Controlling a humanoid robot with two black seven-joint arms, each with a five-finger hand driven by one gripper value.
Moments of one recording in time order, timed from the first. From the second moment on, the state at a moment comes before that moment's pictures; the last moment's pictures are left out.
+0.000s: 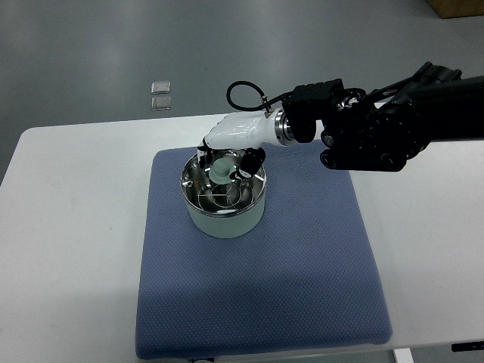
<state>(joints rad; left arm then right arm) -0.01 0.00 -0.05 -0.16 0.00 -0.02 0.04 1.68 -0.11 -0.69 1.09 -0.92 -0.17 0.30</state>
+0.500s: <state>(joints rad) -0.01 0.00 -0.05 -0.16 0.00 -0.02 0.04 1.68 -0.11 -0.70 1.08 -0.93 -0.17 0.30</state>
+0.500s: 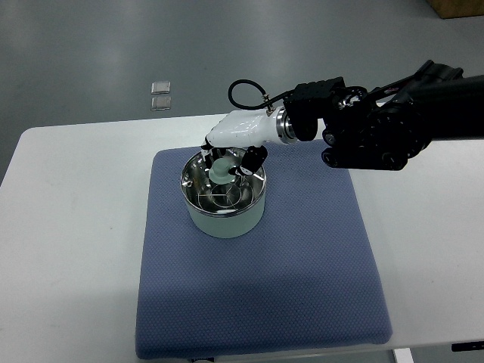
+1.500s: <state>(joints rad) -0.01 0.00 -0.05 -0.16 0.00 -0.02 0.04 1.78 -0.33 -0.69 1.18 -0.94 -0.16 0.32</state>
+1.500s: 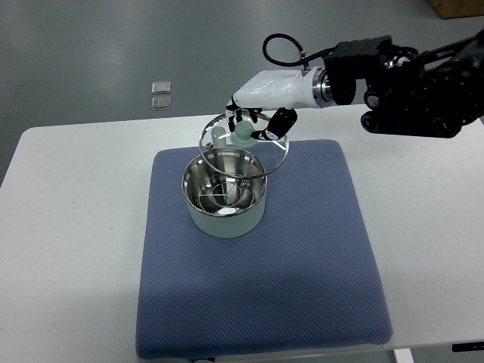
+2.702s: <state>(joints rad) -0.01 0.00 -0.05 -0.16 0.00 -0.02 0.04 1.39 -0.52 -0.62 1.16 -1.08 -0.22 0.33</state>
